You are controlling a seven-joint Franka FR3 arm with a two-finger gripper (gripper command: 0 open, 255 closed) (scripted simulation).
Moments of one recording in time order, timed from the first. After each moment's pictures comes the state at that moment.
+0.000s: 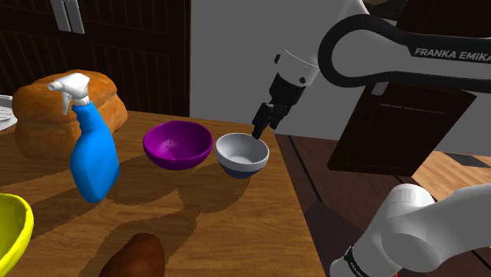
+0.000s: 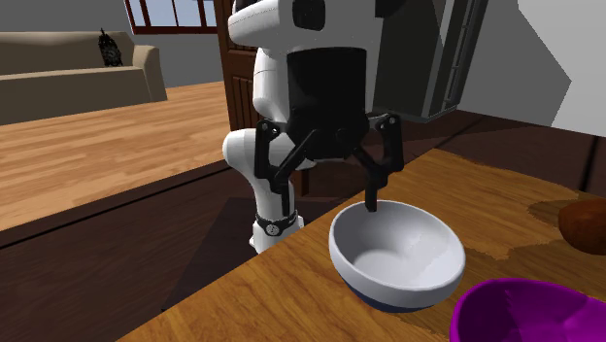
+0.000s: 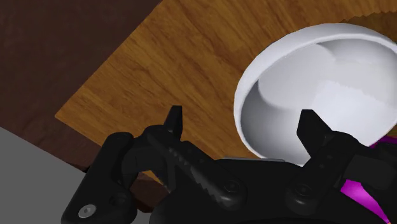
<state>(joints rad) 0.09 -0.64 0.21 -2.31 0.13 1.89 0.11</state>
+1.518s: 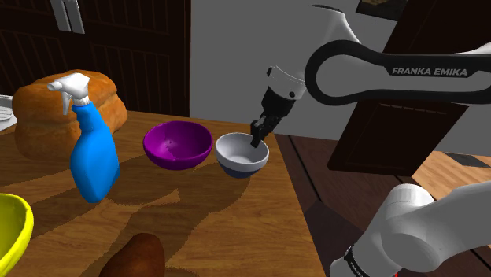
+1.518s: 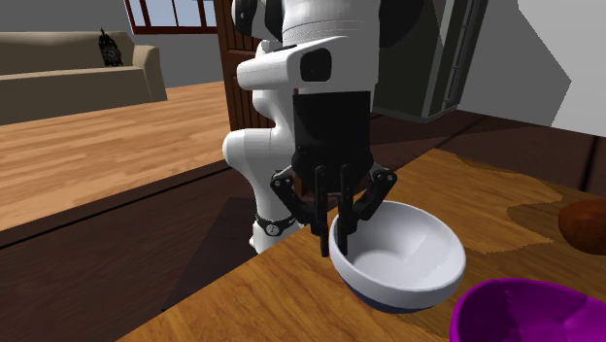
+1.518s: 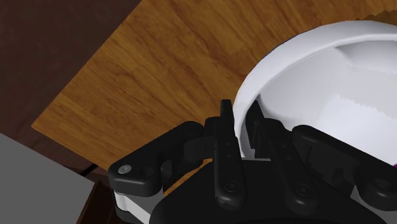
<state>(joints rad) 0.09 -0.61 0.22 -2.37 0.14 1.99 0.12</state>
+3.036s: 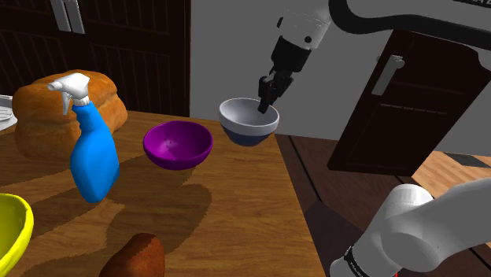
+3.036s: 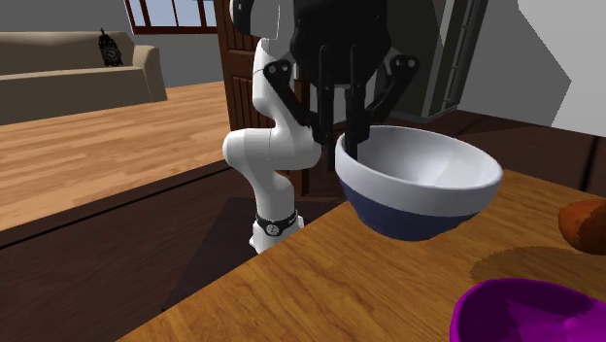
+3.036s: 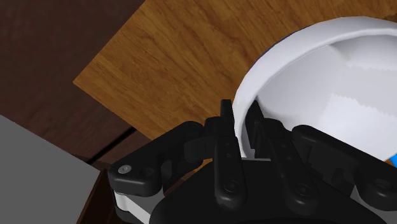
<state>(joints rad) 0.08 -0.56 0.21 -2.05 0.12 1.73 0.13</state>
